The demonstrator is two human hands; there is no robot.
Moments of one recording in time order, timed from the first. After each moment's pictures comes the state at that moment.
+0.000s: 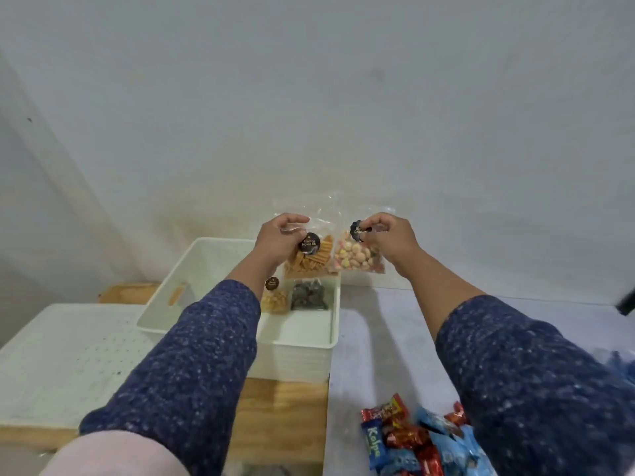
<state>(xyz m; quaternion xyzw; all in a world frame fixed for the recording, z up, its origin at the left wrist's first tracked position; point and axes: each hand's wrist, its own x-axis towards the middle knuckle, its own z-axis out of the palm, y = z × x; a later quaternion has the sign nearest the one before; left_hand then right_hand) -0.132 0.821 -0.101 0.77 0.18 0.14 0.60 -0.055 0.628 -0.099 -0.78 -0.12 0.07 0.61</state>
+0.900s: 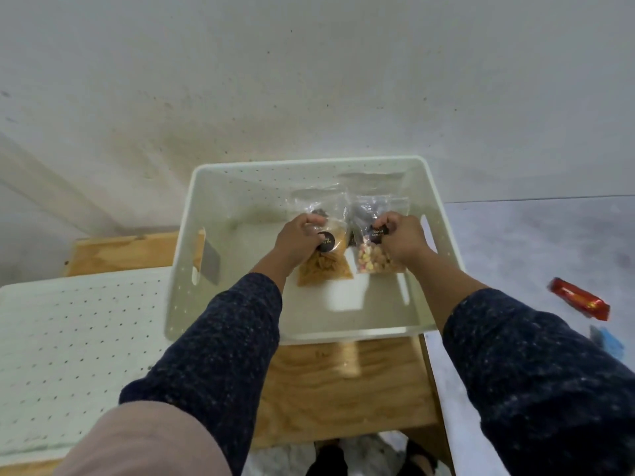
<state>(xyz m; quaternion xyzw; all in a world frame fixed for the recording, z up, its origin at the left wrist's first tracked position) -0.094 0.972 -0.297 0.81 0.21 -0.10 0.54 -0.045 0.781 -0.297 -0.87 0.05 0.17 0.45</state>
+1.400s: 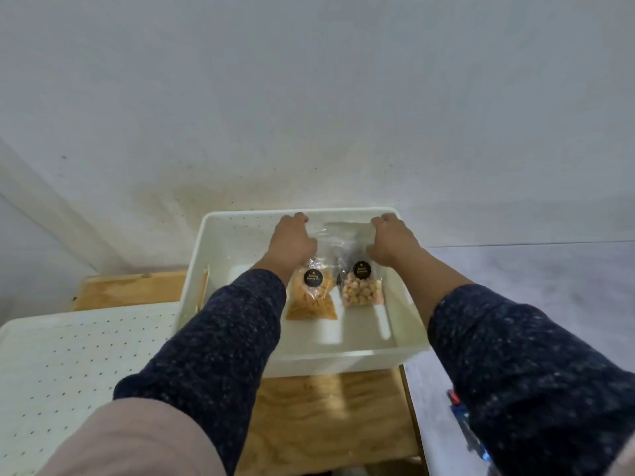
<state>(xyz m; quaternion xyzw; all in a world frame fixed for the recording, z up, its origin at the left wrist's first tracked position) -0.069 0.961 -0.212 0.94 0.15 -0.04 0.30 -0.036 0.785 -0.196 -0.98 -0.08 0.15 0.12</state>
